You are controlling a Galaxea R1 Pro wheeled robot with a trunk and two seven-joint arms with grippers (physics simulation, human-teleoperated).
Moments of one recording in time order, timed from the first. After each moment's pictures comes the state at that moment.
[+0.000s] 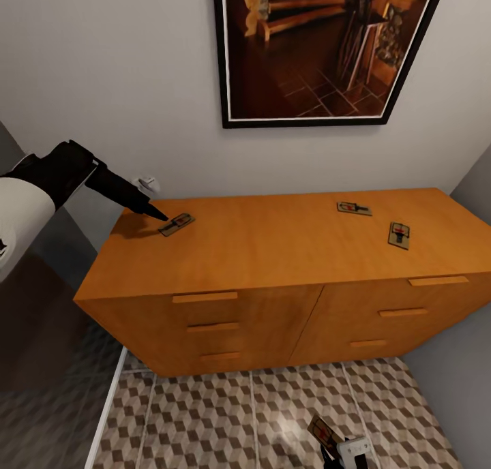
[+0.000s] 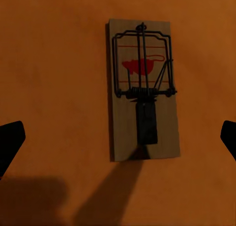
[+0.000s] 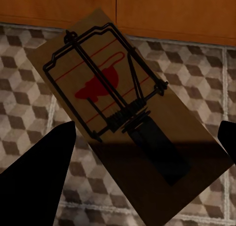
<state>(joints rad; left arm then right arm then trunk) -1.74 0.28 -0.69 -0.26 -0.12 0.61 -1.26 -0.35 -0.04 0.20 -0.12 -0.04 -0.57 0.03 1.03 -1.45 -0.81</state>
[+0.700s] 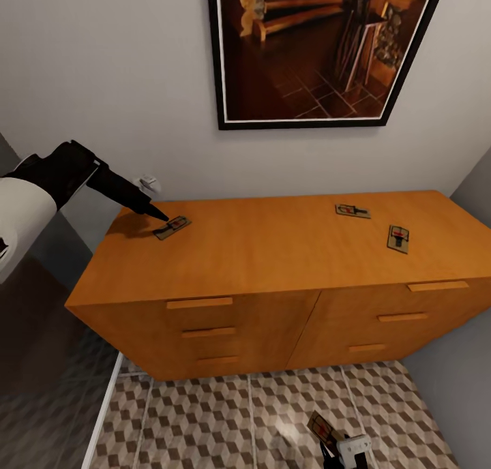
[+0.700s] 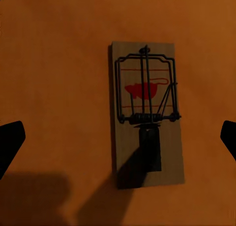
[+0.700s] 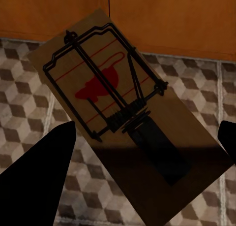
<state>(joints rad) -1.74 0.28 -0.69 -0.26 -0.12 0.61 -1.26 -0.35 -0.04 0.20 -0.12 -0.04 -0.61 0.03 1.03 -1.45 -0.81</state>
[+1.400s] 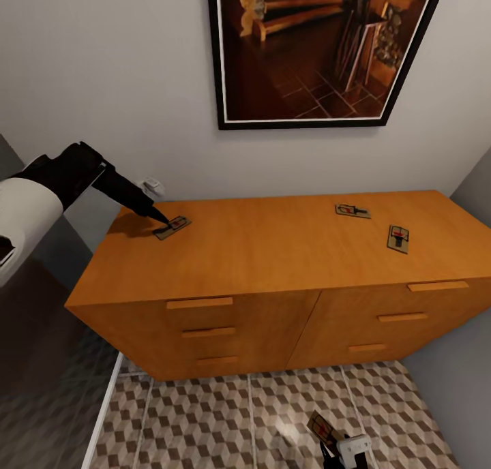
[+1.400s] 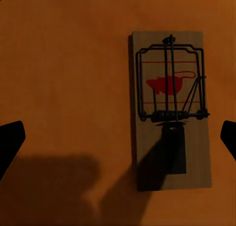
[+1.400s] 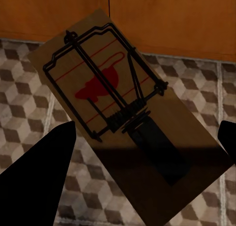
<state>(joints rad) -1.74 0.26 -0.75 -0.26 -0.12 0.62 -1.19 -0.35 -0.04 0.21 -0.12 -0.04 -0.61 0.03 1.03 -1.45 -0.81</state>
